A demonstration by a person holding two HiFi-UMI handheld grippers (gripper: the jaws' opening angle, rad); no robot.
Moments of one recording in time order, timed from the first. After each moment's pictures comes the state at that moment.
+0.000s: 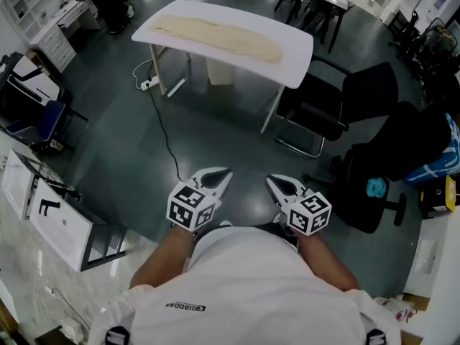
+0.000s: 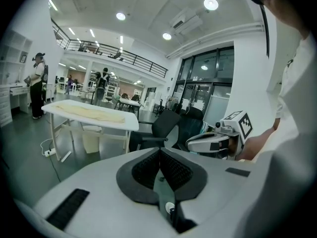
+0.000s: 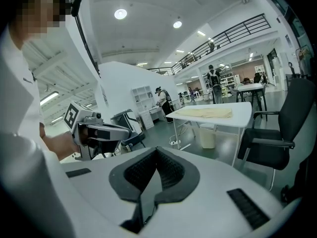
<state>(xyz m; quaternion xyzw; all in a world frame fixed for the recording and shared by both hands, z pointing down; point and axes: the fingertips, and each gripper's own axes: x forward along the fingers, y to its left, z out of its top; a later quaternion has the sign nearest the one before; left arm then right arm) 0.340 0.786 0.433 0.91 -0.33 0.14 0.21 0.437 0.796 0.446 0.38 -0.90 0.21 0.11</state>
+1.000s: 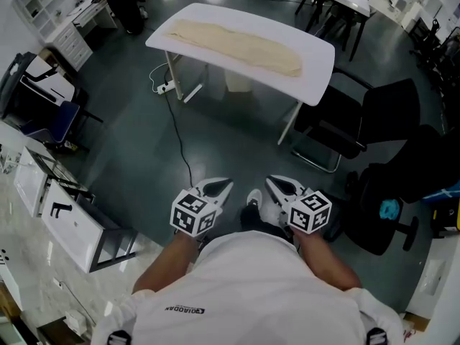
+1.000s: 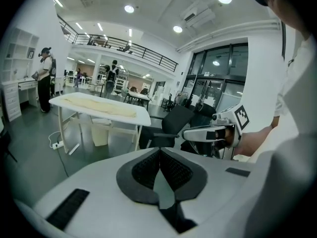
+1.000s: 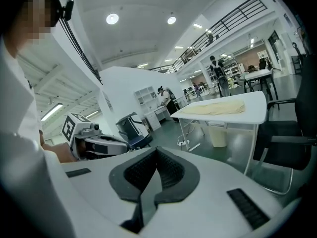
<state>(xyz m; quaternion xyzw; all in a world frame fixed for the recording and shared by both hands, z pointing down) 0.320 0.698 0.462 0.88 -0.36 0.17 0.25 0.413 0.680 0.457 0.33 -0.90 0.26 0.08</state>
